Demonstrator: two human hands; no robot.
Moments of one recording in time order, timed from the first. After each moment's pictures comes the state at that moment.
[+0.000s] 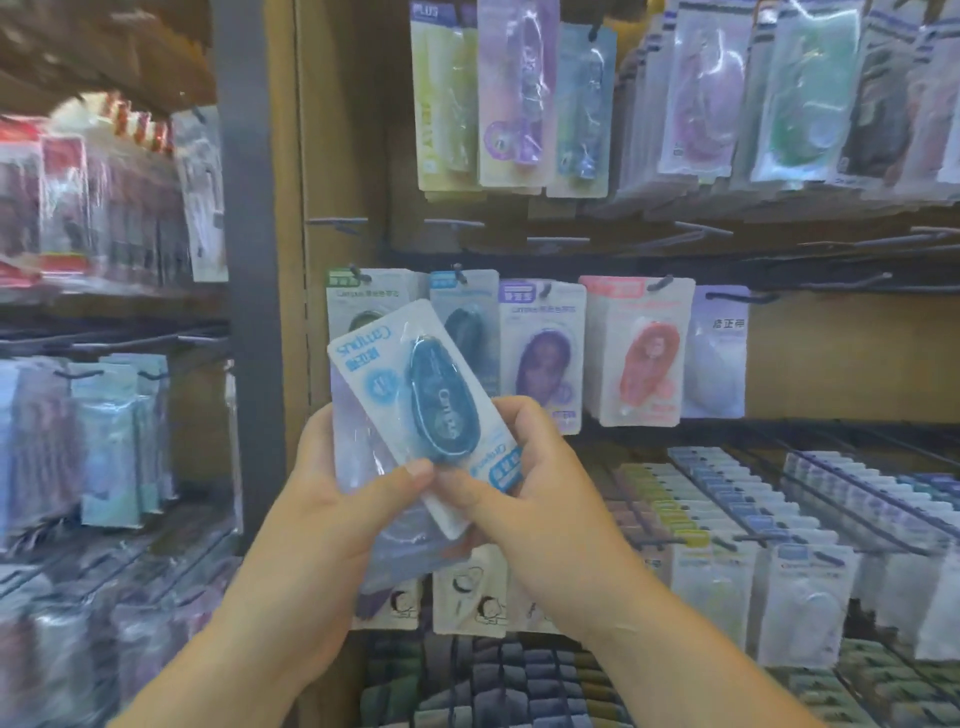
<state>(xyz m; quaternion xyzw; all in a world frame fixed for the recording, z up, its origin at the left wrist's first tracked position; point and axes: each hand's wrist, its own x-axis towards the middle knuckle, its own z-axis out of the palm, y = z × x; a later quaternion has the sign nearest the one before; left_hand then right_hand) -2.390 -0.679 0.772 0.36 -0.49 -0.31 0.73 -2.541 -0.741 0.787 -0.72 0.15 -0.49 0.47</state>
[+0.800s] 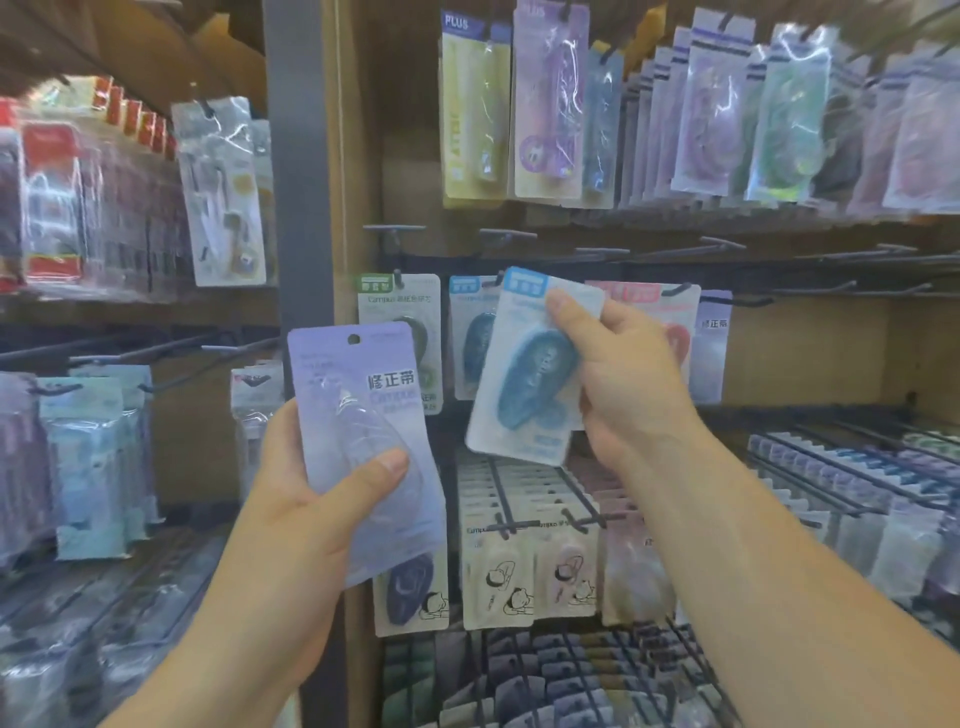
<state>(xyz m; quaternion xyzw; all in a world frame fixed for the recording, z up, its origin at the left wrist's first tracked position) -2.331 -0.655 0.783 0.35 -0.49 -0.31 0.74 -2.515 -0.755 0.867 -0.56 0.20 -0.67 0.45</state>
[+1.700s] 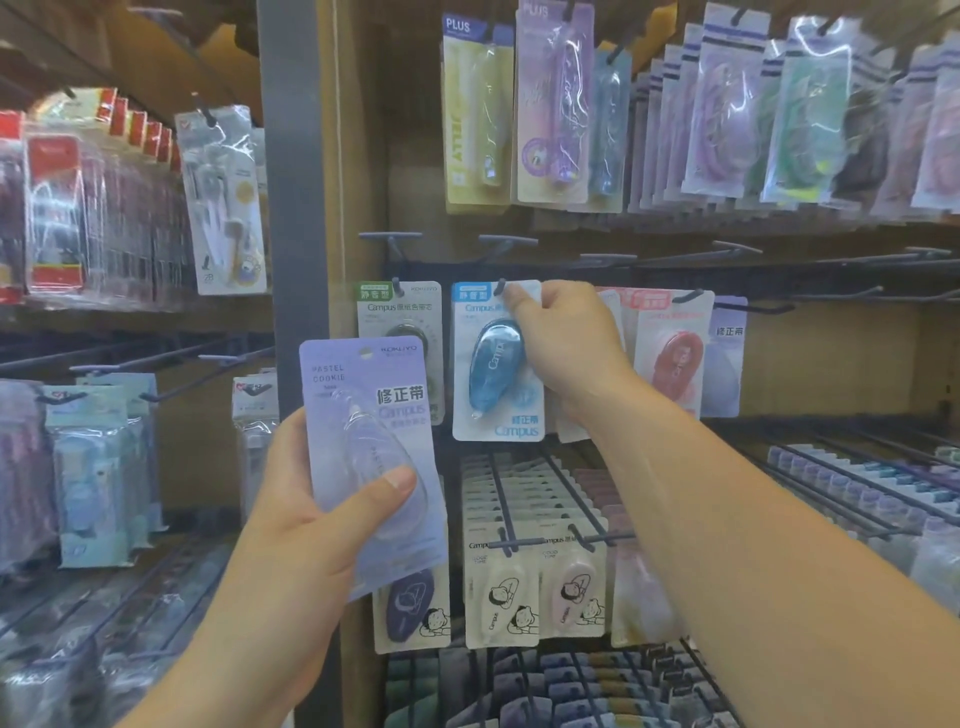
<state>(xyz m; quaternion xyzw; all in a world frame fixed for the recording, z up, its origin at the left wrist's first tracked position) -2.338 -0.659 0.785 0.37 -0.49 -0.30 0.73 -2.490 -0.802 0.897 -0.68 0.42 -0.56 0.20</state>
